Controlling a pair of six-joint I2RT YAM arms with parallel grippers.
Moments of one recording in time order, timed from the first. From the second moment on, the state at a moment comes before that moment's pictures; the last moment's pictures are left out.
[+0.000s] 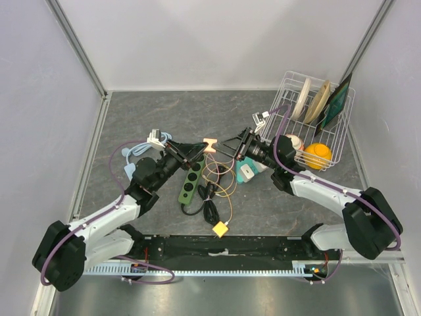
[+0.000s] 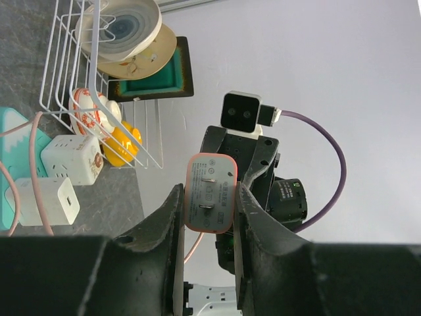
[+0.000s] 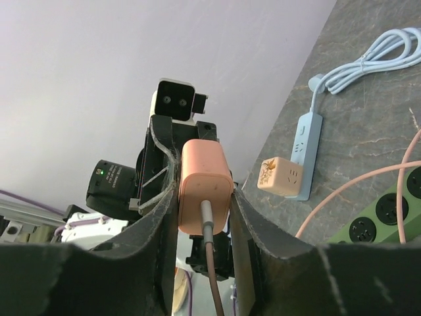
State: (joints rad) left arm -0.60 1.01 0.43 0.72 0.11 -1.41; right arm 0.61 1.33 0.68 0.75 -0.47 1.18
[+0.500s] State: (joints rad) left arm -0.60 0.82 0.45 0.35 0.03 -1.10; right arm 0.61 1.30 0.83 0.35 -0.40 0.92
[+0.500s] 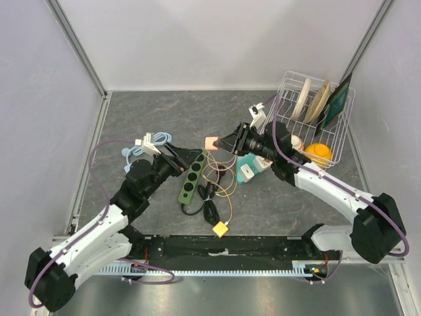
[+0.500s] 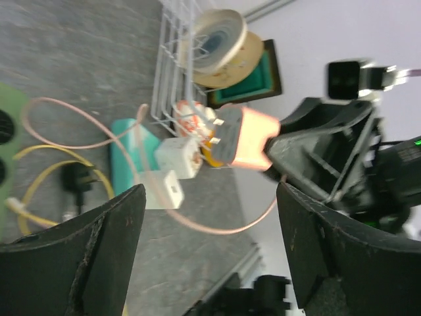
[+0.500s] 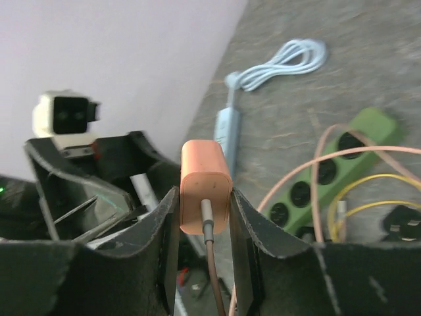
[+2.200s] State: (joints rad) left arm -0.59 1.08 0.44 -0.27 -0.04 -0.98; right arm 0.77 2.07 1.76 -0.73 0.22 0.30
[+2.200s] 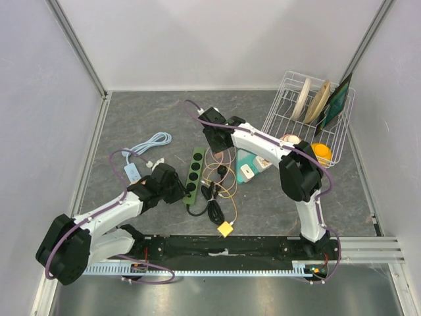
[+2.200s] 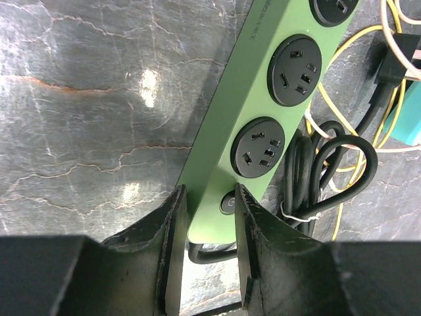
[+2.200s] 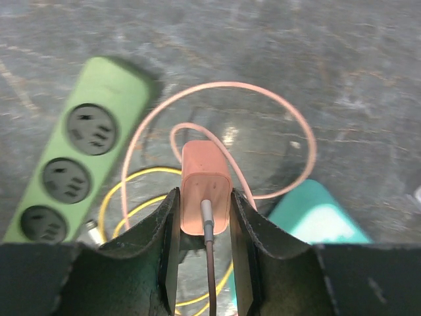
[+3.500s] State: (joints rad) left arm -0.61 1.45 0.81 0.21 -0.05 -0.98; right arm 0.64 1.69 1.39 -0.43 0.12 0.29
